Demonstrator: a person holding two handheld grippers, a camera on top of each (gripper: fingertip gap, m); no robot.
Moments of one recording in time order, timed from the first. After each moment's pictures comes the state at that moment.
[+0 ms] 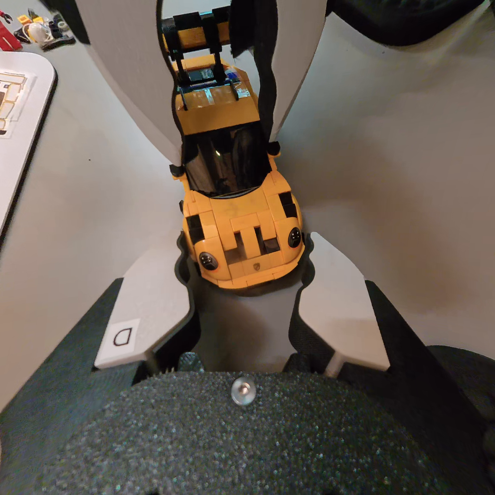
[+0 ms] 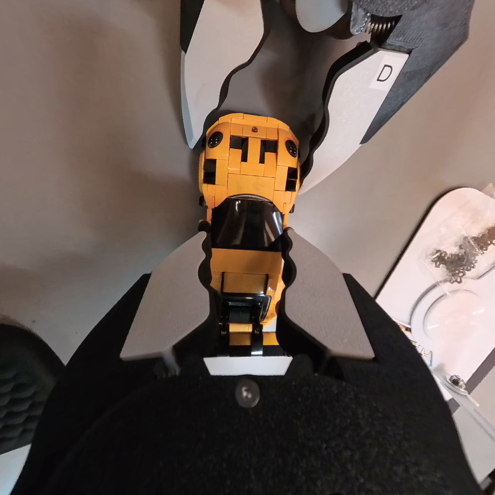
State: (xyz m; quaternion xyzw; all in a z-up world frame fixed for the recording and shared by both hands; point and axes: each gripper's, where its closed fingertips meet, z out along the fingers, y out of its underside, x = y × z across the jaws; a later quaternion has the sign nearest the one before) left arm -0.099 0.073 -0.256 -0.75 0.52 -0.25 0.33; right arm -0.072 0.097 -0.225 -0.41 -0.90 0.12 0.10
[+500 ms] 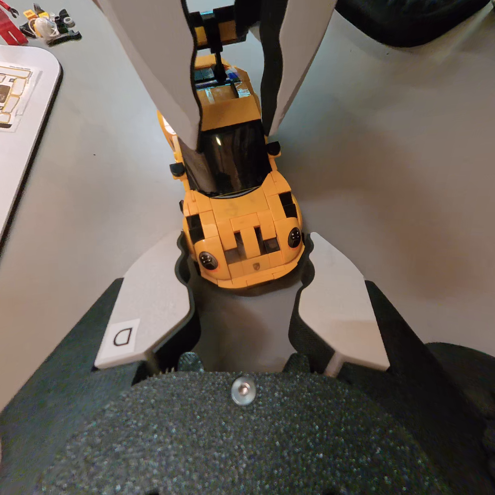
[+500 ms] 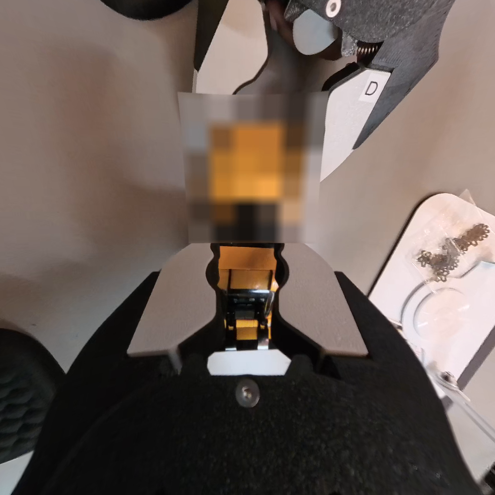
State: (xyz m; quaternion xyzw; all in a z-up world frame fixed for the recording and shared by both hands) left arm -0.103 0.074 -0.256 -0.75 0.52 -0.25 0.33; right arm -0.074 0.095 -0.215 -0.40 -0.90 0.13 0.13
